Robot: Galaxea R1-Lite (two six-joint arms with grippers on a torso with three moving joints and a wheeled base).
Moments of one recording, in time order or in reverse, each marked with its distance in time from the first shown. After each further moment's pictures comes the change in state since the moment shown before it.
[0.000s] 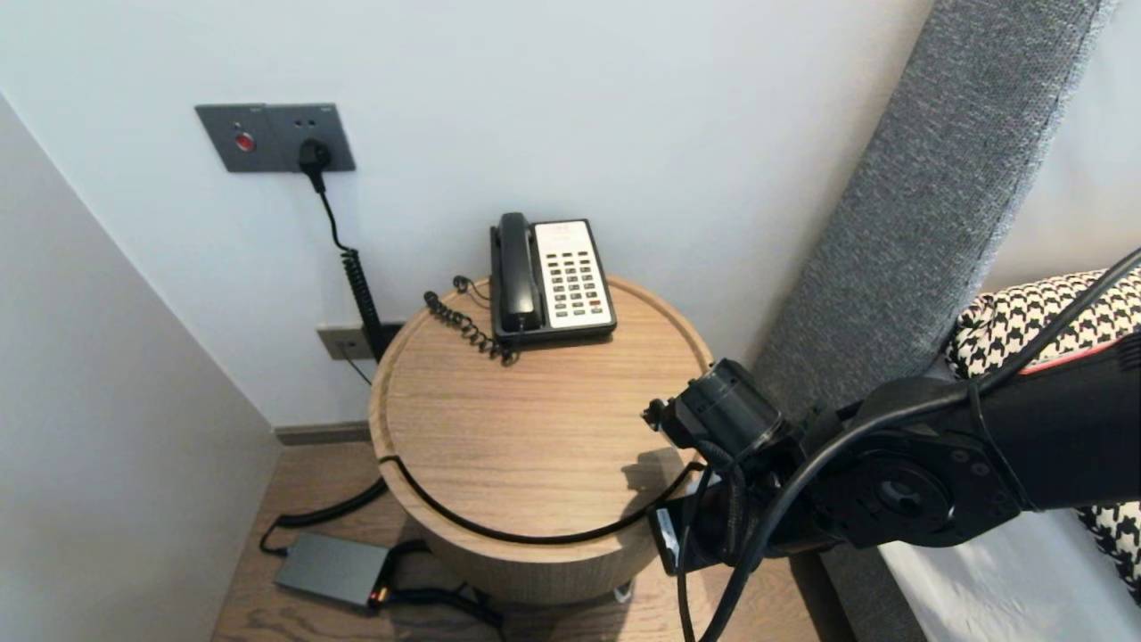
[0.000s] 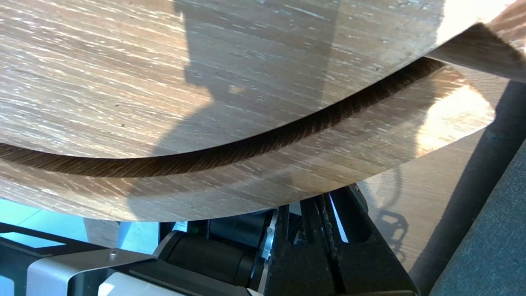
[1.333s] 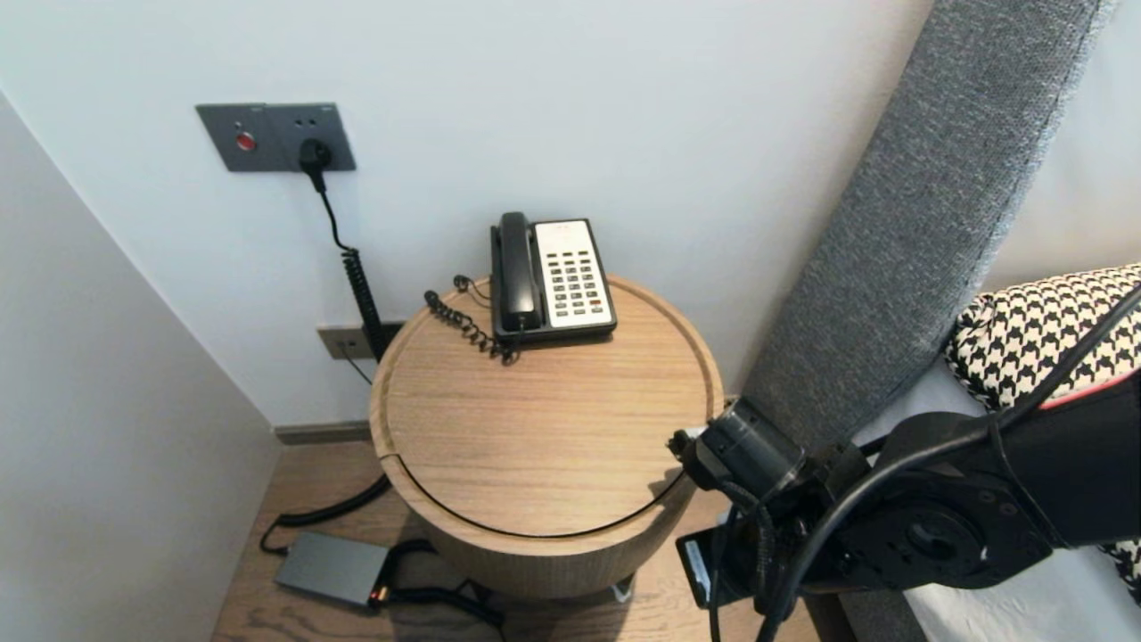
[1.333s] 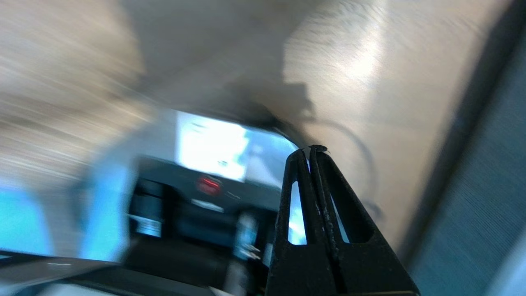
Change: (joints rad) left arm 0.000 0.000 0.000 0.000 -0.001 0.000; right arm 0.000 -0.037 0.147 -0.010 -0.087 0.005
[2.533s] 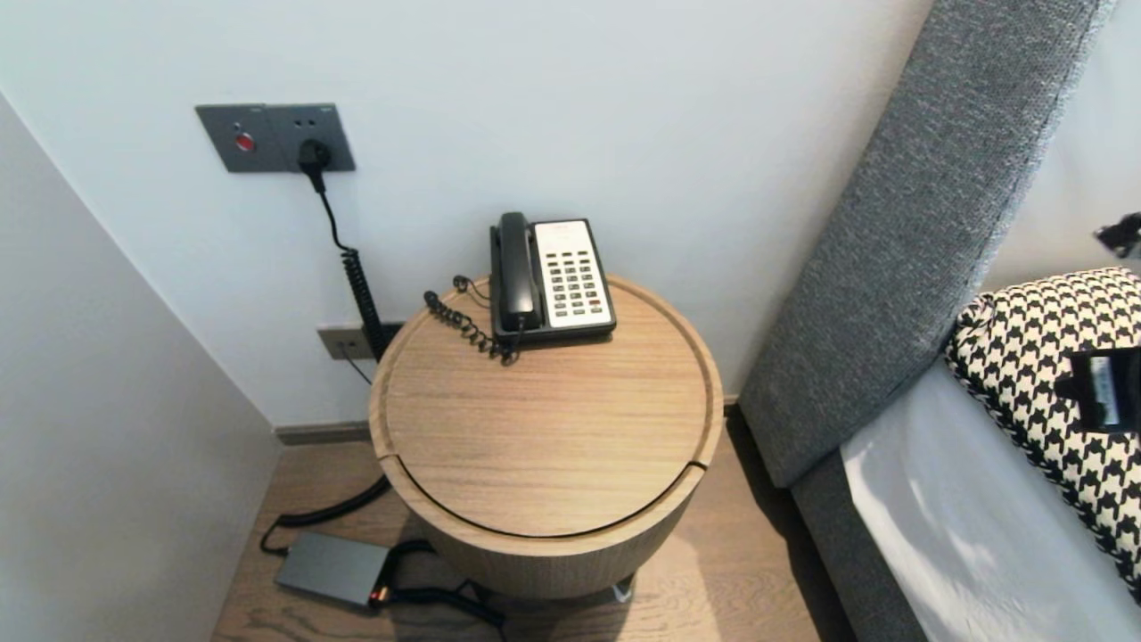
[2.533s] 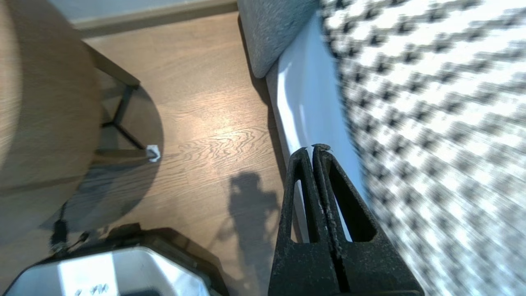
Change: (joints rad) left arm 0.000 0.000 0.000 0.000 0.000 0.000; right arm -0.753 -0.580 -0.199 0.325 -0.023 -0.450
